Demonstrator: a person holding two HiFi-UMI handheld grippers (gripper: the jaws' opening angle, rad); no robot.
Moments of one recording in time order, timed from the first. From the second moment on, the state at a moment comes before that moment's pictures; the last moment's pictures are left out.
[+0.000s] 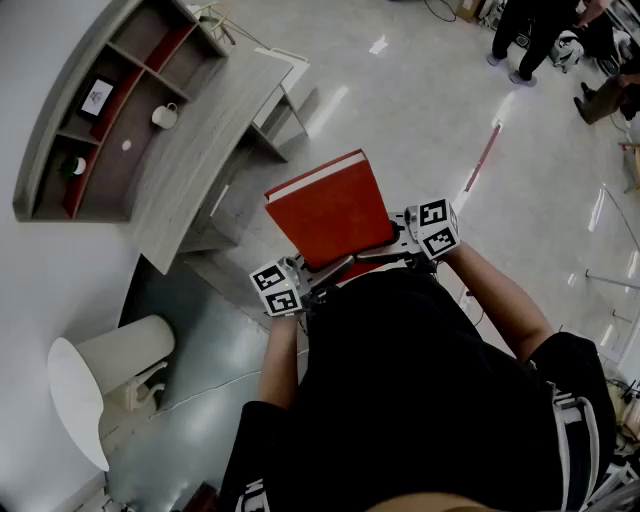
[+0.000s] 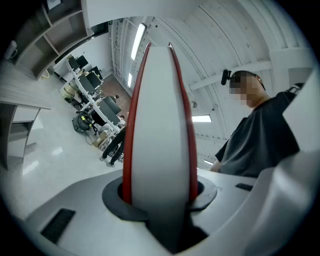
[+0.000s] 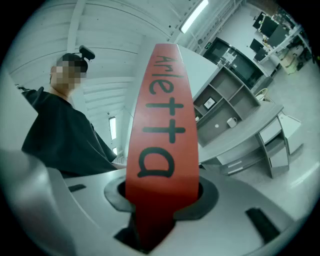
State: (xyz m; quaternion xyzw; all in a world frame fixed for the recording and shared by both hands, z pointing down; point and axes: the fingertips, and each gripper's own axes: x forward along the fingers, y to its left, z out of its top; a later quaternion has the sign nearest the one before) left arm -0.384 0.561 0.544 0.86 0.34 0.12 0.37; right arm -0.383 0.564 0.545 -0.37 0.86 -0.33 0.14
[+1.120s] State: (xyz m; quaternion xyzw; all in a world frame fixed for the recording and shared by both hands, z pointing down) left arm -0.328 0.523 0.571 0.85 0.34 0.14 0.38; right arm -0.326 0.527 0.576 -0.41 0.83 -0.35 0.14
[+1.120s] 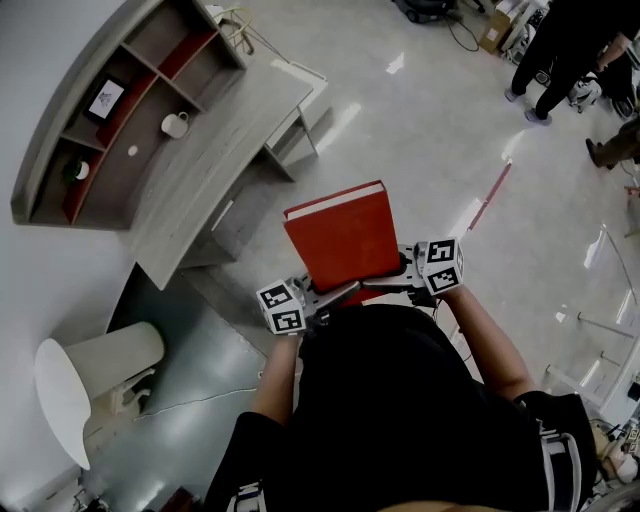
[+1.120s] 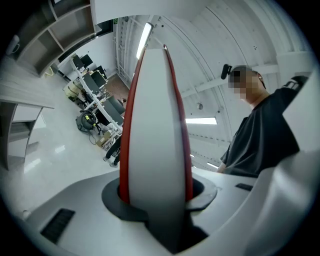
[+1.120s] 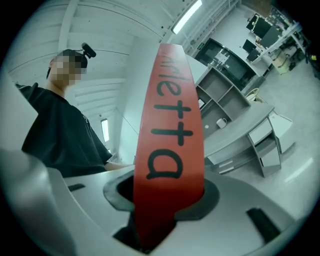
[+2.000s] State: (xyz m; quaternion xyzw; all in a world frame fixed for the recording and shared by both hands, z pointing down) left arm -0.199 0.266 0.569 0.88 0.28 0.13 0.36; right arm -0.191 0.272 0.579 -0.41 0.83 -0.37 0.06
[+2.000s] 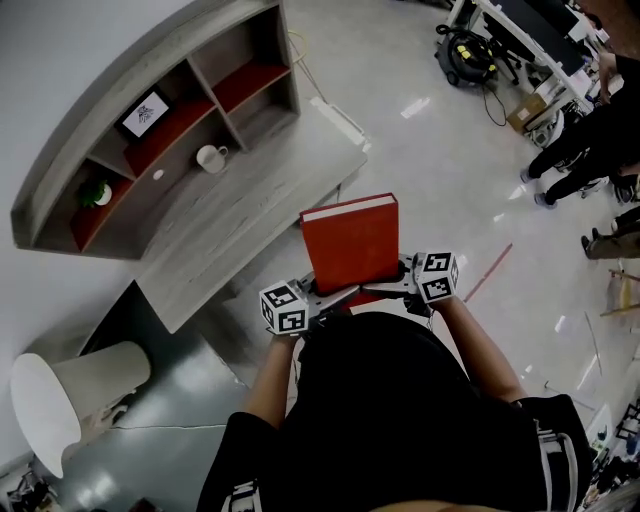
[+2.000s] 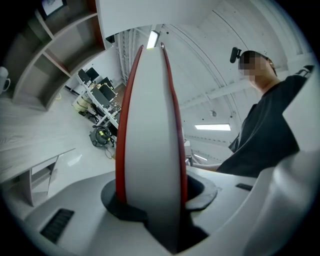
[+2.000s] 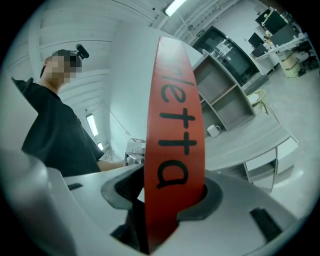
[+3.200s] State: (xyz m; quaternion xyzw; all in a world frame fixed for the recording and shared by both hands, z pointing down) left arm -0.151 0.117 0.596 0.90 0.09 0.12 0.41; right arm -0.140 0.123 0.604 -0.27 0.88 -0.40 0.02
